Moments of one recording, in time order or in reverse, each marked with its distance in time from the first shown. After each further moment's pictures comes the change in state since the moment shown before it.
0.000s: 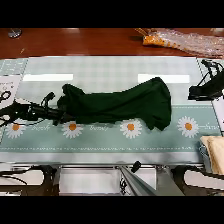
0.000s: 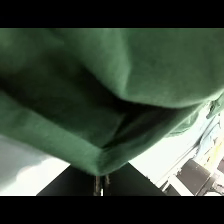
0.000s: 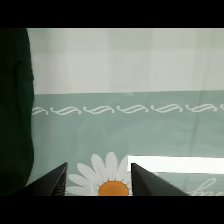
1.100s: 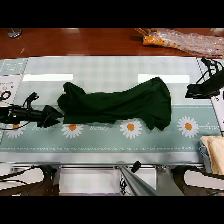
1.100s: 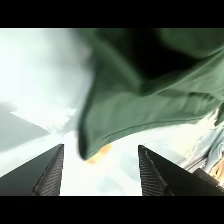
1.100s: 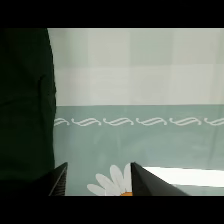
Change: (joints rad) left arm 0.207 0.120 0.001 0.116 -0.107 -0.002; right arm 0.014 0.000 0.011 0.069 -0.022 0.000
